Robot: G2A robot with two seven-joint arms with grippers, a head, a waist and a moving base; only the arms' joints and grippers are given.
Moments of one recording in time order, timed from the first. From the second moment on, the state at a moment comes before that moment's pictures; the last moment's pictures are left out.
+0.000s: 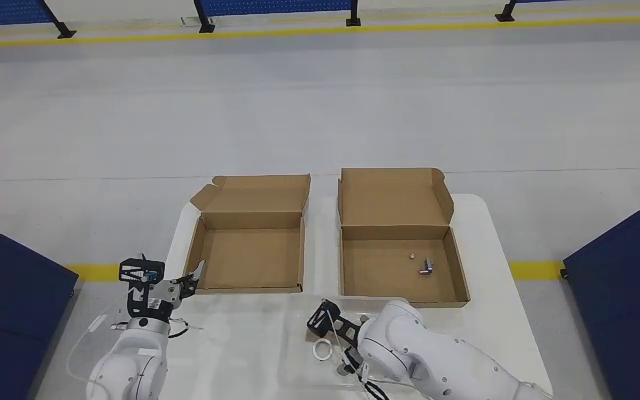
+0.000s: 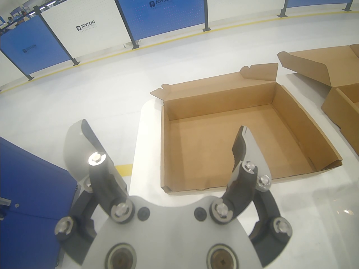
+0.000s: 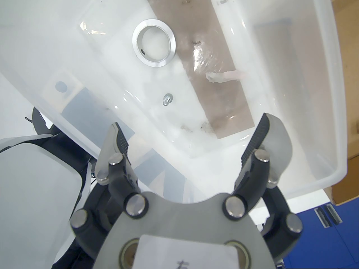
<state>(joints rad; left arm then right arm) 1.73 -1.15 -1.60 -1.80 1.33 0.00 0.00 -1.07 -1.10 0.60 -1.90 -1.04 0.13 1.48</state>
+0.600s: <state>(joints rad) 1.73 -1.15 -1.60 -1.80 1.33 0.00 0.00 -1.10 -1.12 0.56 -1.83 -1.07 0.10 1.43</state>
